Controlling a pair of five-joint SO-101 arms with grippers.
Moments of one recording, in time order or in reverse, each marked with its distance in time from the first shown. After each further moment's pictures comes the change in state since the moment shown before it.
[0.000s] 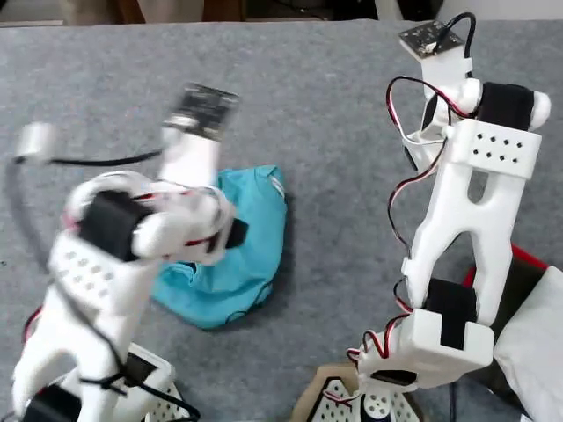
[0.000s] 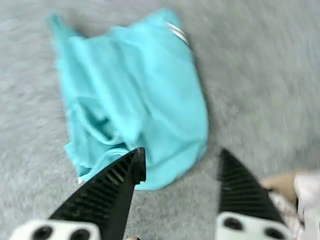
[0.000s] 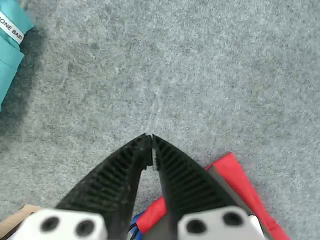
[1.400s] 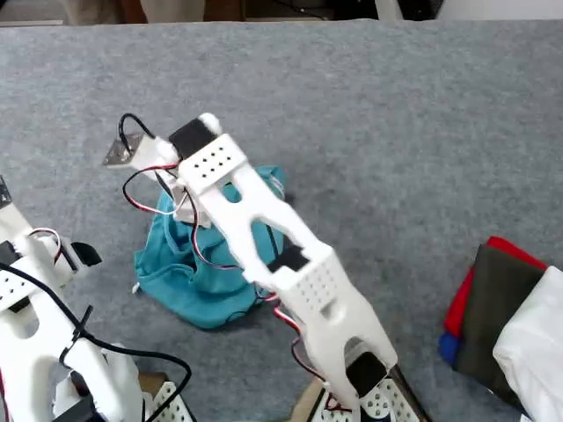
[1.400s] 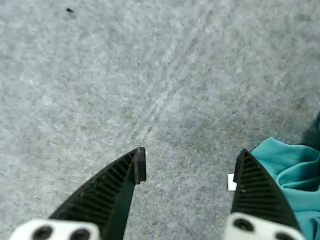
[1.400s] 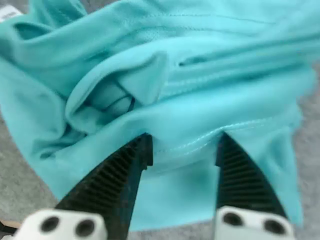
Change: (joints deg) left arm -60.2 -3.2 49.7 -32.4 -10.4; right arm -54.9 46.2 -27.4 0.0 -1.5
